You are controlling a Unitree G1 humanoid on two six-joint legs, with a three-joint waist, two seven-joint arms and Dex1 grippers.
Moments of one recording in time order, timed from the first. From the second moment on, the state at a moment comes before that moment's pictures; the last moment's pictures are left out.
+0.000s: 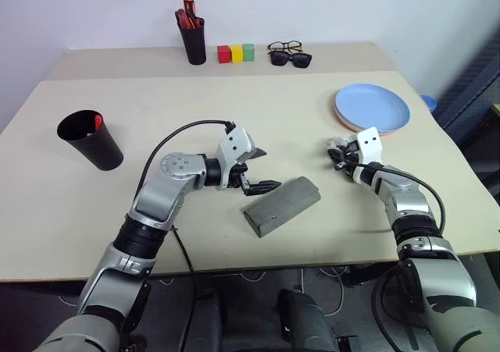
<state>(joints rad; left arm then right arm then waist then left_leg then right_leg) -0.64 0.36 -0.24 -0.01 -0.21 0.52 -0.93 -0.71 -0.46 -0.13 0.85 0.09 0.01 0.58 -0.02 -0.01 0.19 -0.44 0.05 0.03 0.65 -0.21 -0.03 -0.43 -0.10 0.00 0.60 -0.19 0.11</state>
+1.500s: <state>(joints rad) -0.21 0.36 -0.05 -0.25 -0.25 0.33 -0.65 -0.13 -0.63 -0.29 -0.03 0.37 0.15 0.64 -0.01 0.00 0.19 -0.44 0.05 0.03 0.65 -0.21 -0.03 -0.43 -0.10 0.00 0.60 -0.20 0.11</state>
